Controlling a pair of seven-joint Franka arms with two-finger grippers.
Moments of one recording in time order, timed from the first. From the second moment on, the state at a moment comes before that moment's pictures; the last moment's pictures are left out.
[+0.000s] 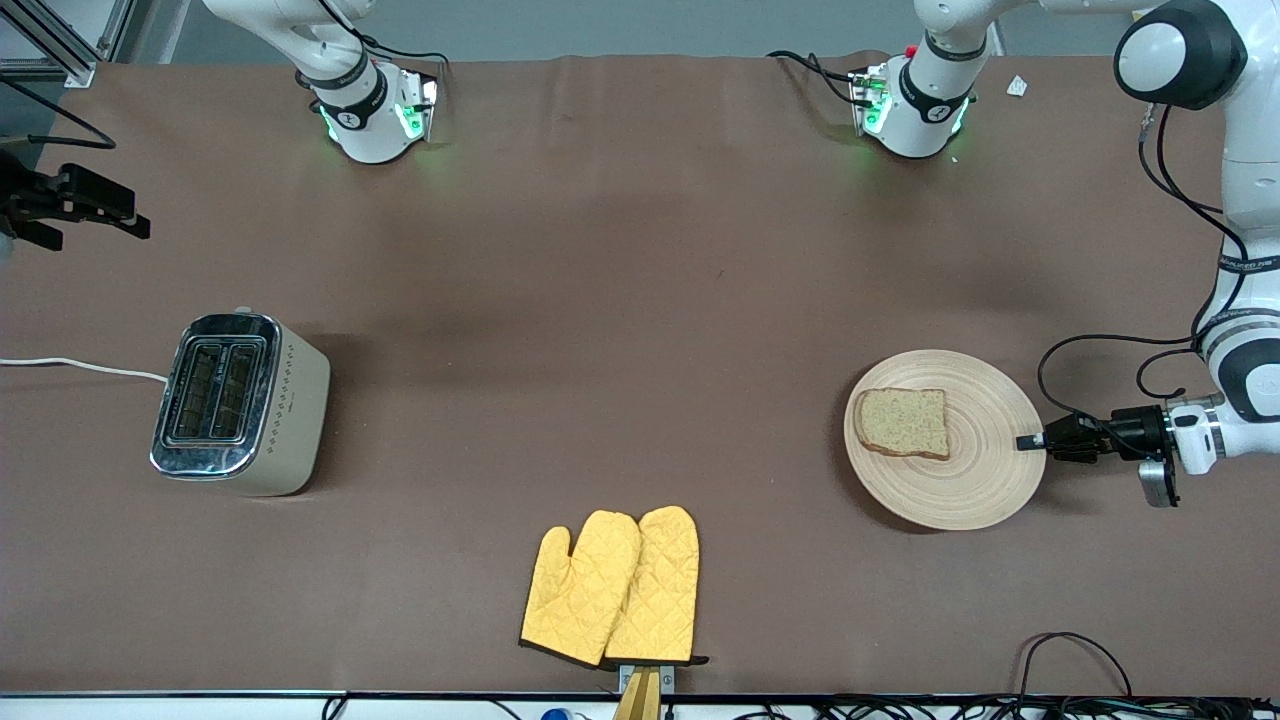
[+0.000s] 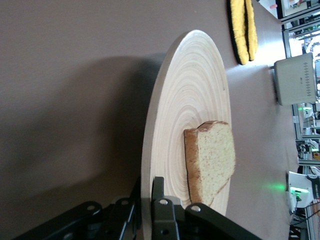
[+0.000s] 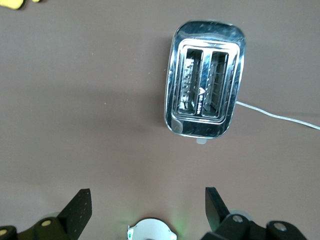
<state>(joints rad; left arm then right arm) 0.47 0.88 -0.15 -1.40 -0.73 1.77 0.98 0.02 0.02 -0.07 -1.47 0.06 1.34 -0.15</state>
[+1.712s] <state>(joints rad) -0.07 0.90 -0.47 -1.55 -1.18 2.34 0.71 0.28 0.45 -0.06 -1.56 0.27 1.88 0.19</state>
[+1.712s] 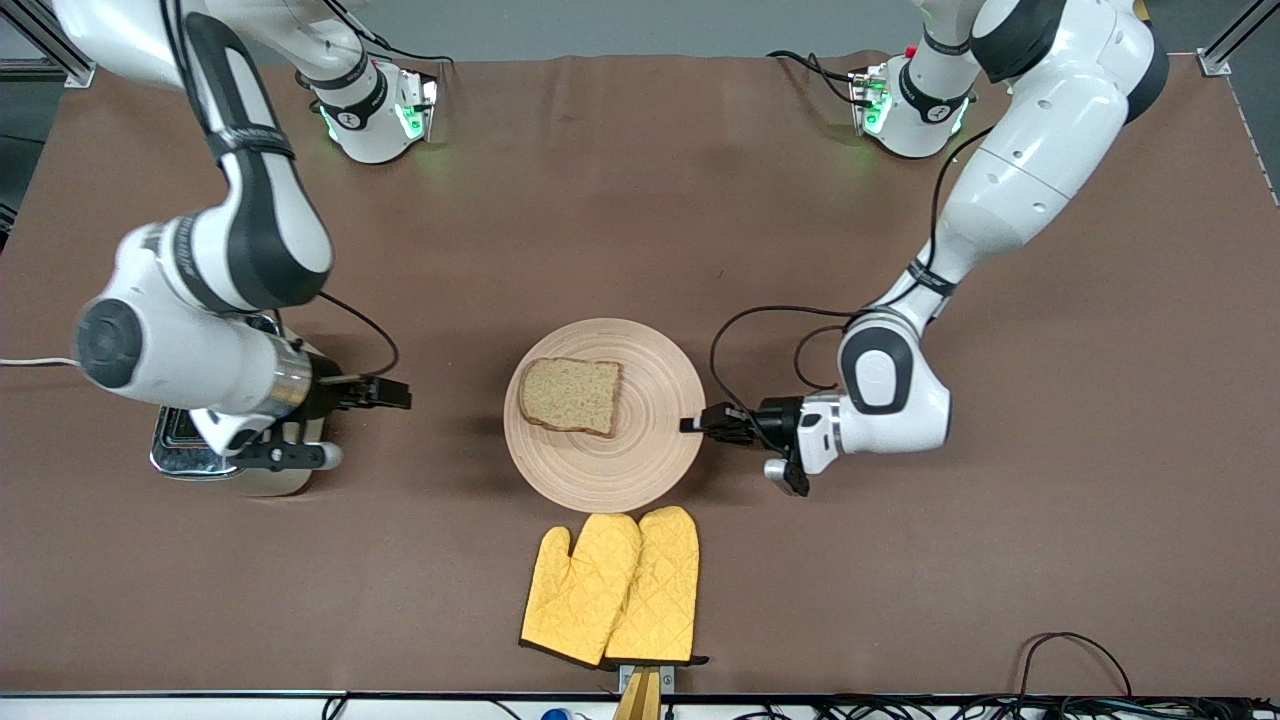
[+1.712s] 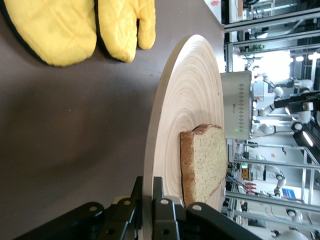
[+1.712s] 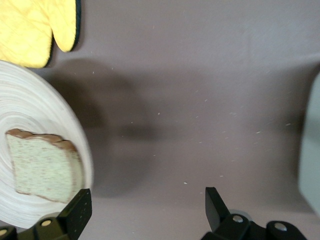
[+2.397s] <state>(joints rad) -0.17 0.97 -0.47 -1.59 -1.47 2.47 0.92 0.40 0.62 -0.06 -1.56 0.27 1.96 0.34</state>
